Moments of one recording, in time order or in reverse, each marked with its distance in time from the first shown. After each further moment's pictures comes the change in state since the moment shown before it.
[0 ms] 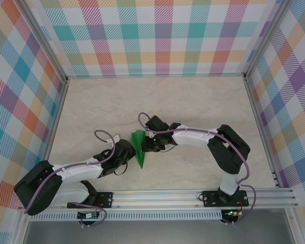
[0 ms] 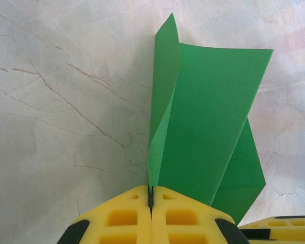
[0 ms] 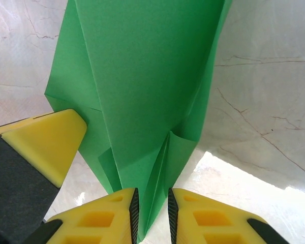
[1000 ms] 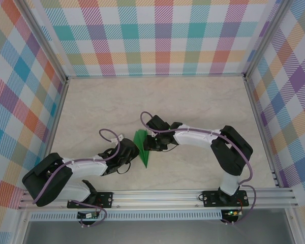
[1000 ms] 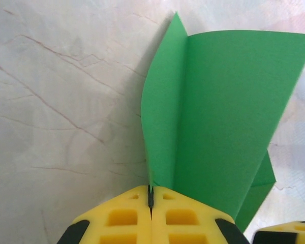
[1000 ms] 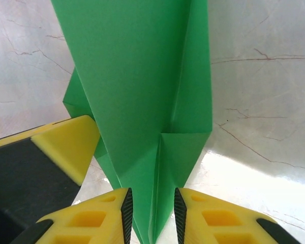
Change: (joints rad) left arm 0.000 0.119 0.016 0.116 0.056 -0.008; right arm 0.000 -0.029 0.002 -0.058 0.082 0.039
